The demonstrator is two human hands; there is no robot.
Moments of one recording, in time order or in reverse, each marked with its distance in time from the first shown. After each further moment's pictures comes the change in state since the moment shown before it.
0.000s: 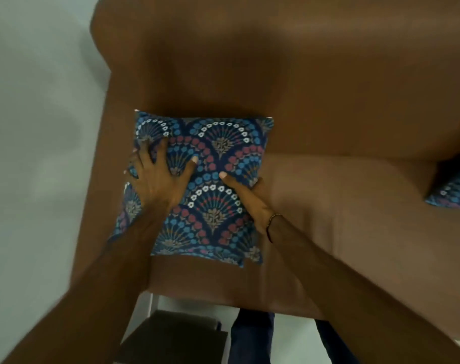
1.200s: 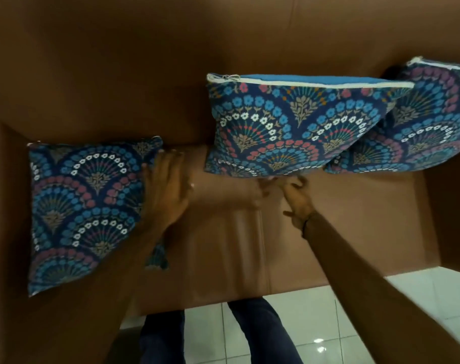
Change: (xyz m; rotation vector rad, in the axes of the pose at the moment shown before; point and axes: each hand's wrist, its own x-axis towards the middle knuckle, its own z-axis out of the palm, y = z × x) left_hand -0.057 0.137 0.149 -0.068 -0.159 0.523; right_hand -0.027 -0.002 -0.274 -0.023 0.584 0.102
